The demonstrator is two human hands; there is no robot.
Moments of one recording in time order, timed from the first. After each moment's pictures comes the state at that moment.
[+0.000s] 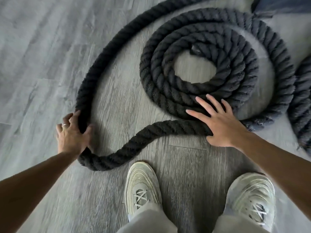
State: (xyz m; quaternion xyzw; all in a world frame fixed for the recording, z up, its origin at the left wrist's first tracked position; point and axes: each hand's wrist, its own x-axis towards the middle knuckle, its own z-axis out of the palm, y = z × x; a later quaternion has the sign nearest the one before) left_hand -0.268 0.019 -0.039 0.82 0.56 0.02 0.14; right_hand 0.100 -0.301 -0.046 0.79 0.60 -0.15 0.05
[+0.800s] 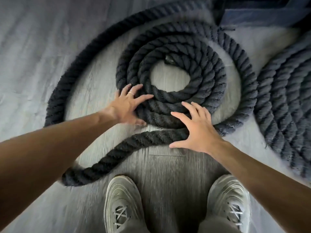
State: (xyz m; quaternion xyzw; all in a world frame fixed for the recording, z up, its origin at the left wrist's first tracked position) left_hand -0.020 -0.023 -0.029 0.97 0.13 -0.18 0.07; right_hand 0.090 -0.306 -0.030 0.85 0.49 -0.18 -0.12
